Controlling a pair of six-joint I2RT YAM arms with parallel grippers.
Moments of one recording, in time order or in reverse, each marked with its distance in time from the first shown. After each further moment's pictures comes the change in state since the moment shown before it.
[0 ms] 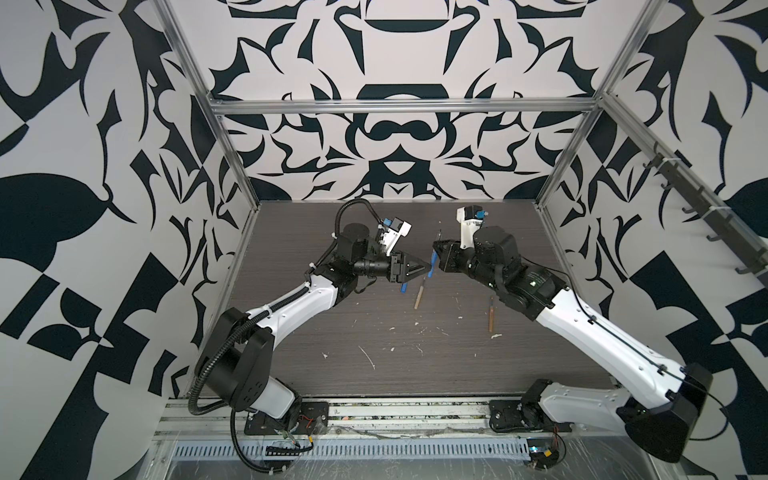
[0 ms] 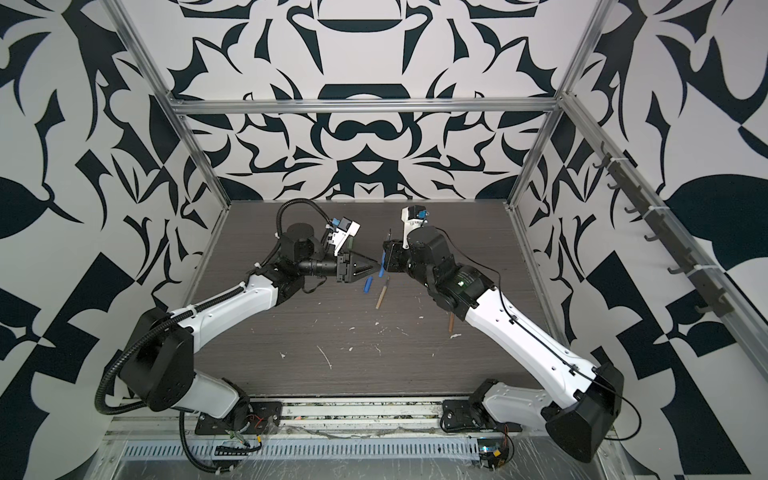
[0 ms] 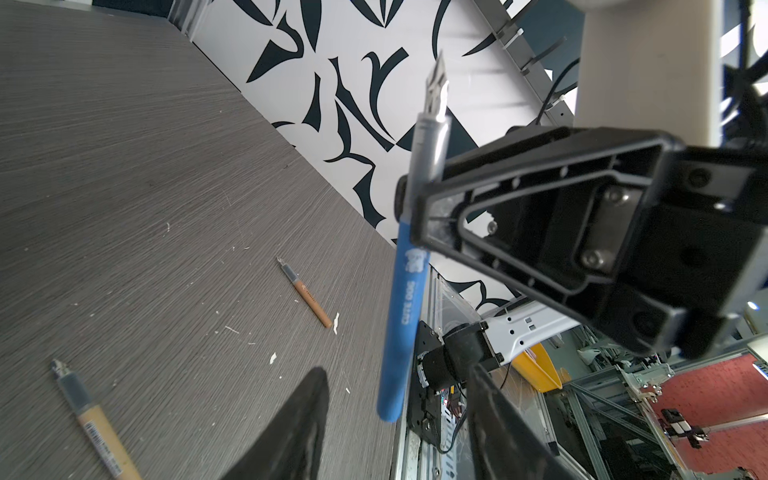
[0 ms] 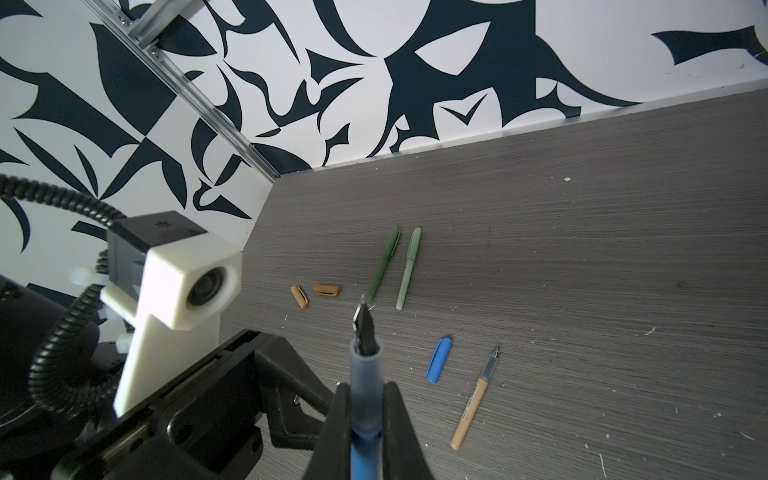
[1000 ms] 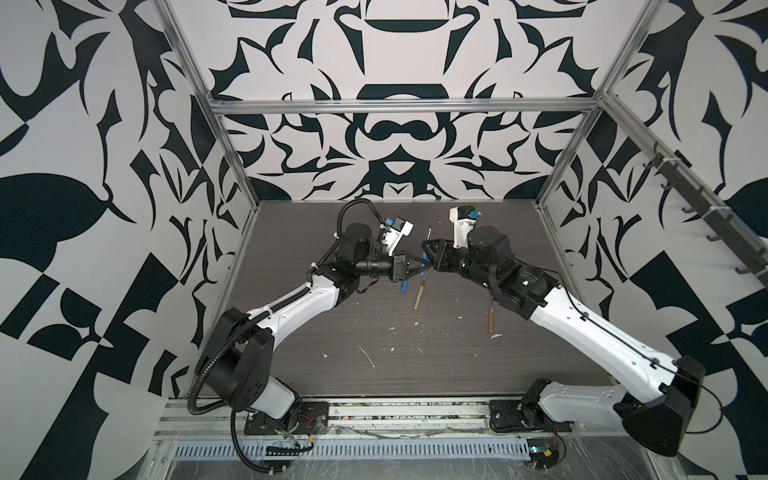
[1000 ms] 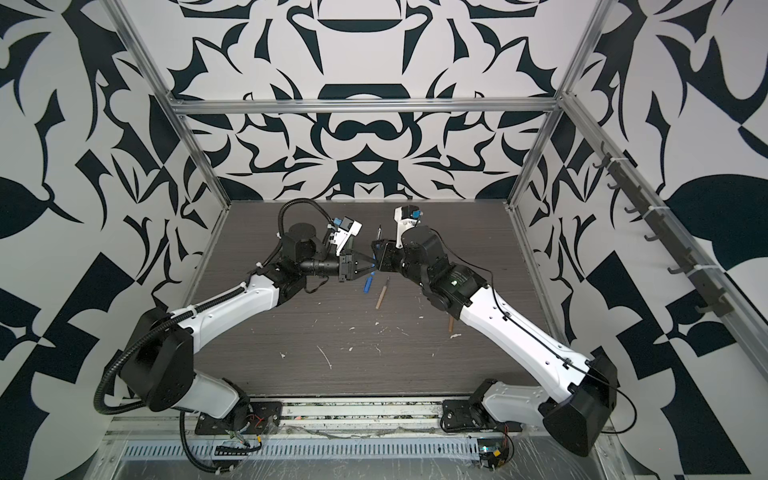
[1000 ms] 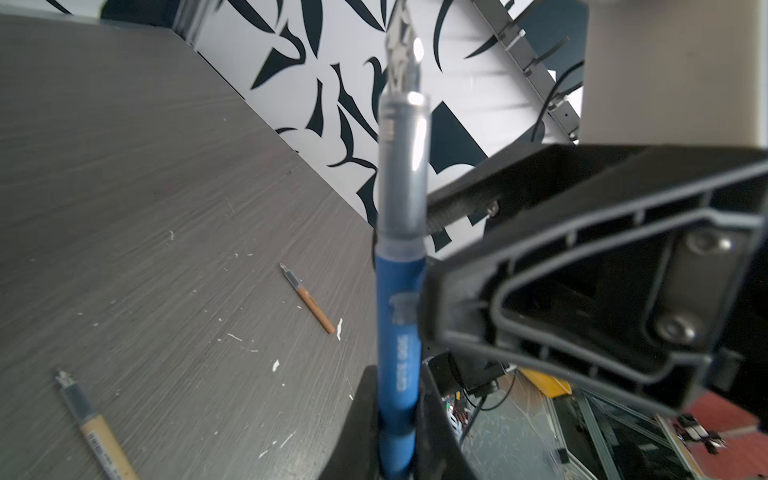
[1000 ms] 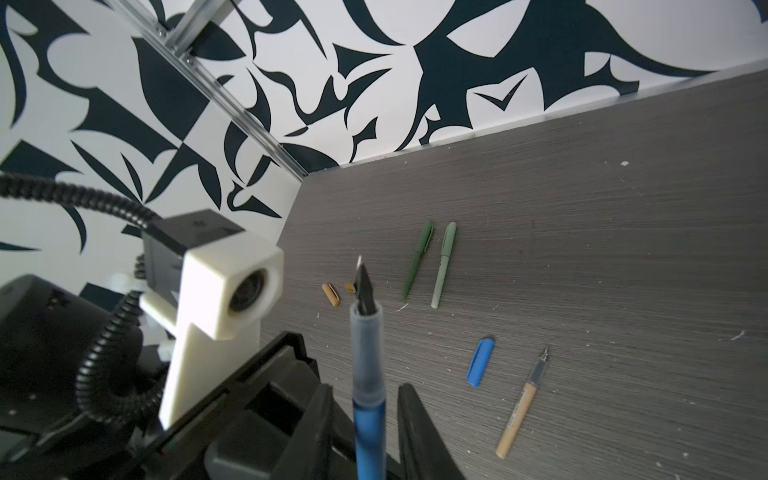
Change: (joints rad) left arm -0.013 -0.021 0.009 -0.032 -0.088 0.043; right arm 0.029 0.018 0.001 0.049 -0.049 0.069
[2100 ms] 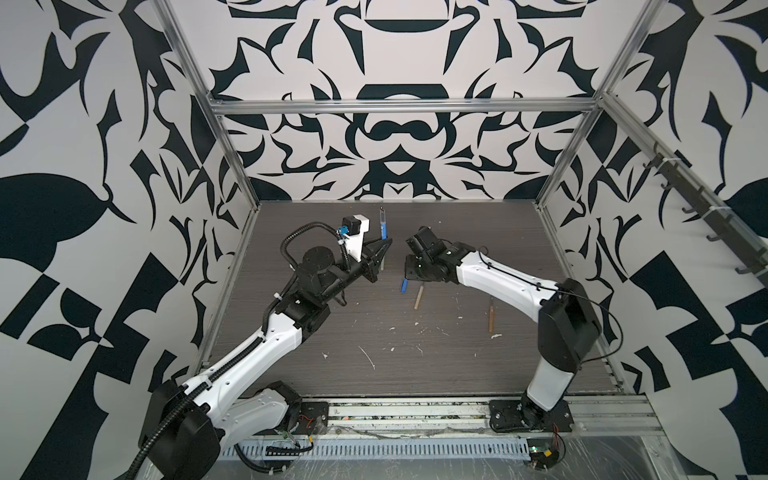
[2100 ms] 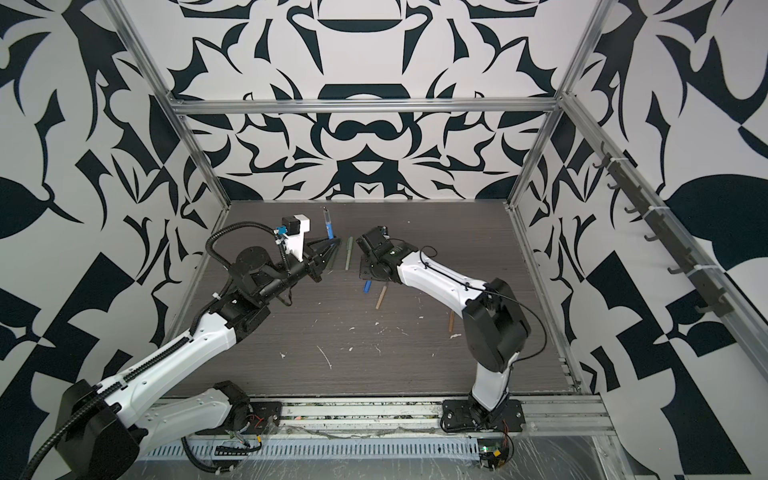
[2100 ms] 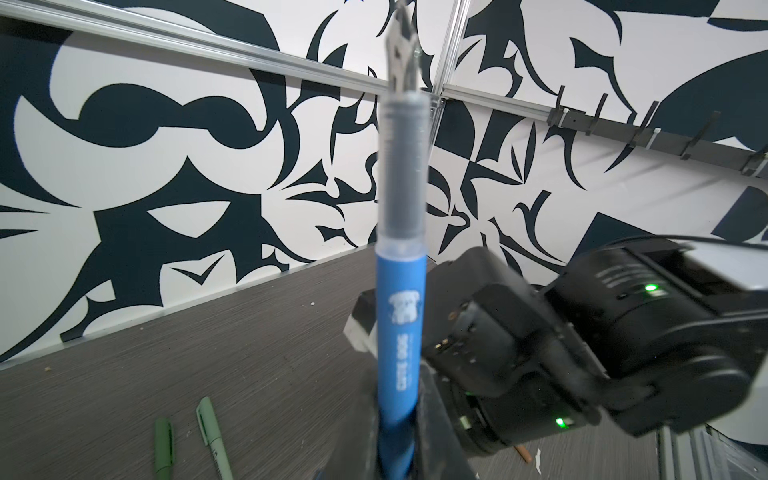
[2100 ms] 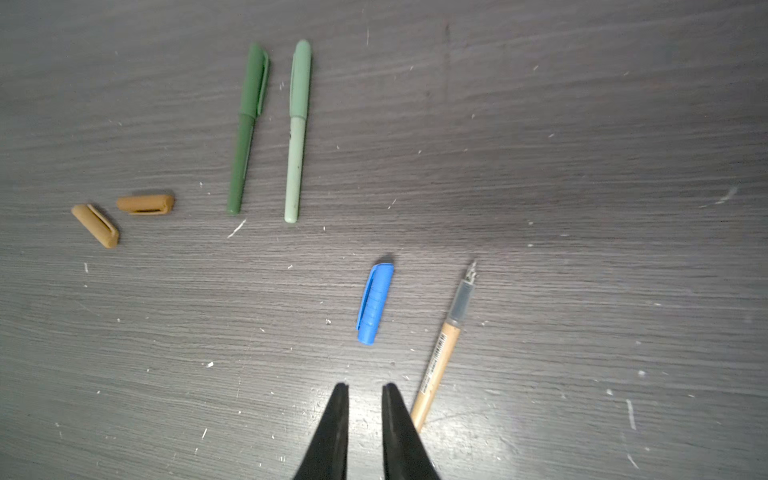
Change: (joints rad) left arm 0.000 -0.400 -0.224 0.079 -0.612 0.320; right arm -0.013 0.619 0.259 -0.270 0.064 0.032
